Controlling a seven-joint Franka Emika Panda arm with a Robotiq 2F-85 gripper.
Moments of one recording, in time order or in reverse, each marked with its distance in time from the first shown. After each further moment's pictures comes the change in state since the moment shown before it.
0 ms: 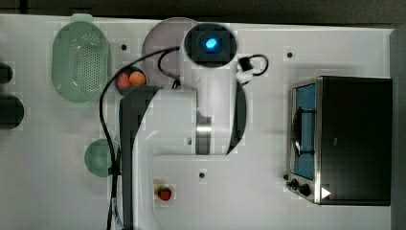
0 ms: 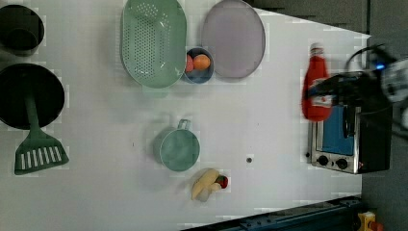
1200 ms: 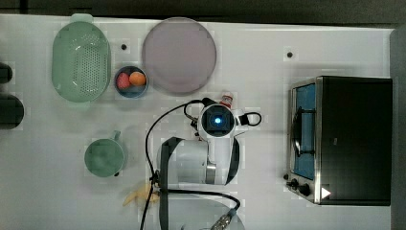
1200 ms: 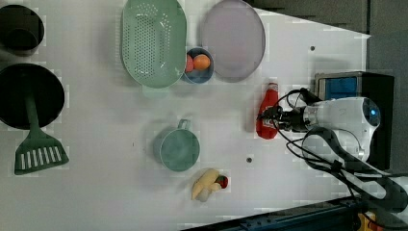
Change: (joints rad) arm -0.039 0.197 -0.019 -0.439 -0.012 0.668 0.056
